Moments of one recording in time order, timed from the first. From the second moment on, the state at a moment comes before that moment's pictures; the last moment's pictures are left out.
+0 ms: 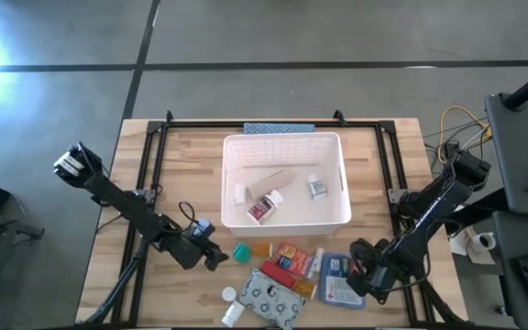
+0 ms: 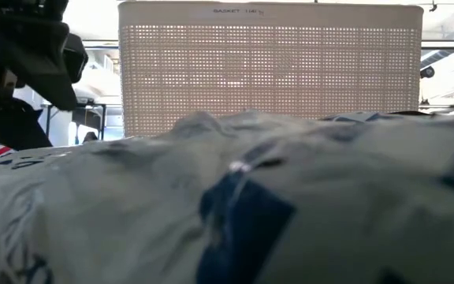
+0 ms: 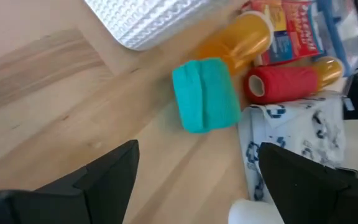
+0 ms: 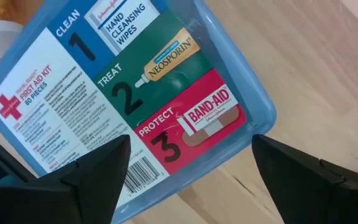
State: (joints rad) left arm -0.63 1.34 0.61 -0.11 -0.37 -1.48; right arm 0.90 1.47 0.87 -0.78 0.11 1.75
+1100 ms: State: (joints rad) left arm -0.56 1.71 0.94 -0.26 -0.47 -1.48; right arm 0.79 1.47 0.87 -0.78 0.06 1.55
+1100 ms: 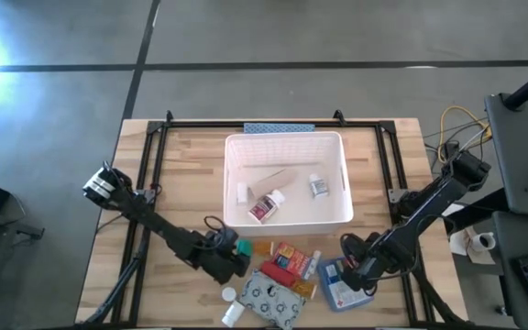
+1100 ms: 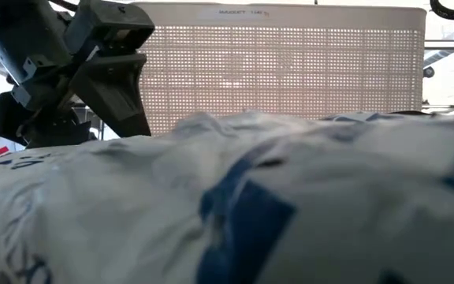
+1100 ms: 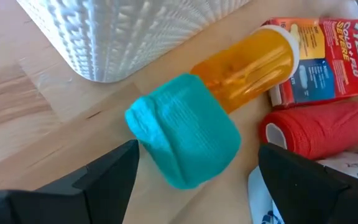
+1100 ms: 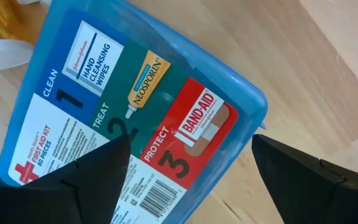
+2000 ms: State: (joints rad) left arm -0.50 1.73 0.95 -0.42 -0.44 -1.45; right arm 0.79 1.47 0.86 -0.81 0.05 1.57
